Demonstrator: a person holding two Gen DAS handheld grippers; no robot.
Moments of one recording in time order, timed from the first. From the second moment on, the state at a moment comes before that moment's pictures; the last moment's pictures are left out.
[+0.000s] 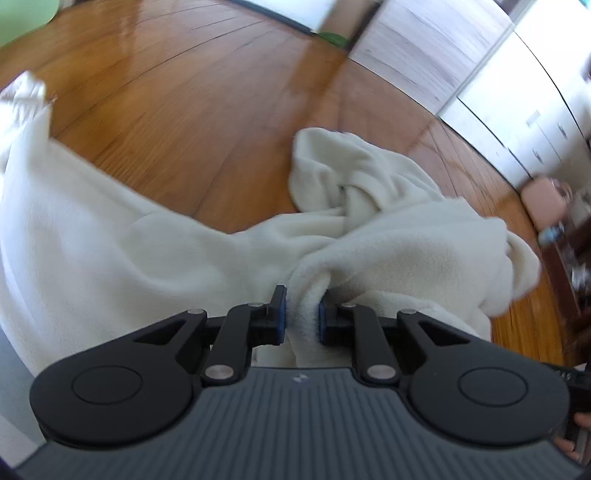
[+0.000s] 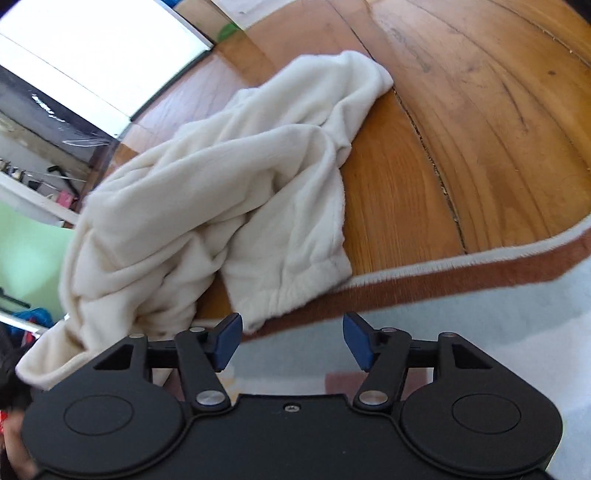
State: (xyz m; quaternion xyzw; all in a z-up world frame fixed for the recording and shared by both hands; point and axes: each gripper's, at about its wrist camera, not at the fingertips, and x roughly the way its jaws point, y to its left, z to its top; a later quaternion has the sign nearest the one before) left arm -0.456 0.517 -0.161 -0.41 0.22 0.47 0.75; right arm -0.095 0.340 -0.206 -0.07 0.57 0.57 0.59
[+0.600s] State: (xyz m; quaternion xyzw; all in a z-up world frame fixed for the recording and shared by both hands) left arm -0.456 0.516 -0.160 -0.36 0.19 0.47 0.79; right arm -0.102 0.367 -0.075 -0.39 0.23 0.56 0.70
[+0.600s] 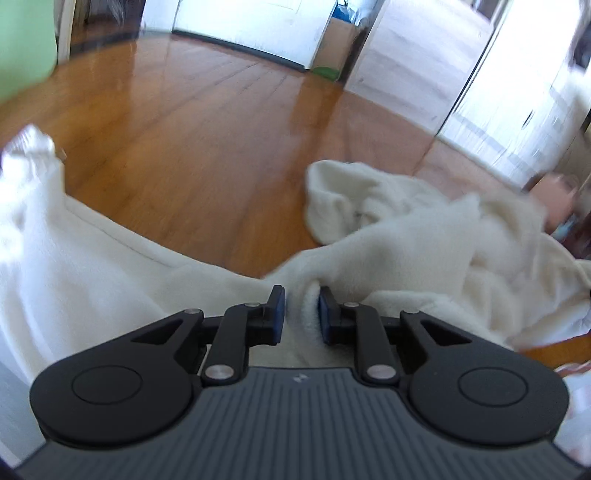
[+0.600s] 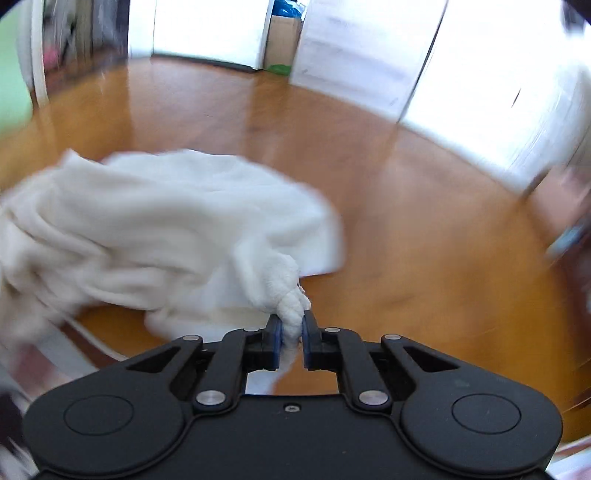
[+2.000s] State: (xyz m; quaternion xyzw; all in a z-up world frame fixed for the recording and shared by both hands) left arm -0.359 0.486 -0.151 -0.26 0.31 0.37 0.84; right arm -0.126 0.316 -0.182 -0.42 0.30 0.63 0.58
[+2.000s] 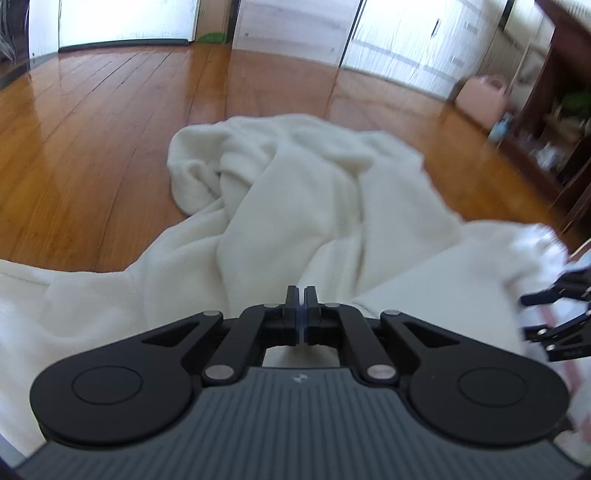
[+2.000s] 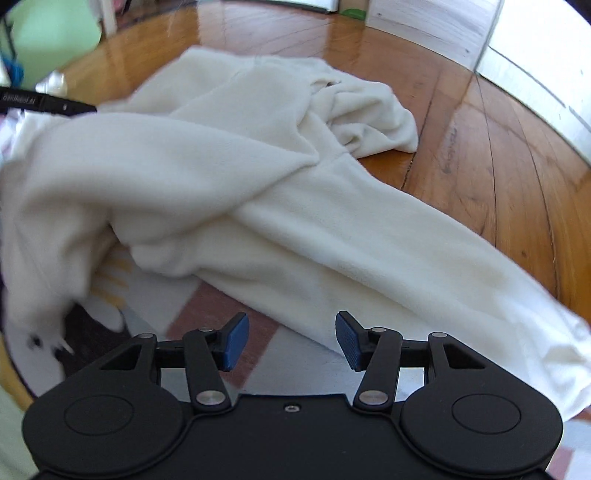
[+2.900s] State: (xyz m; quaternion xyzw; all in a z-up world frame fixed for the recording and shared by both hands) left arm -0.393 0.487 -0.150 -0.38 0.34 0.35 0.78; right arm -0.057 0.254 -0.185 -0.46 0.25 0.34 0.78
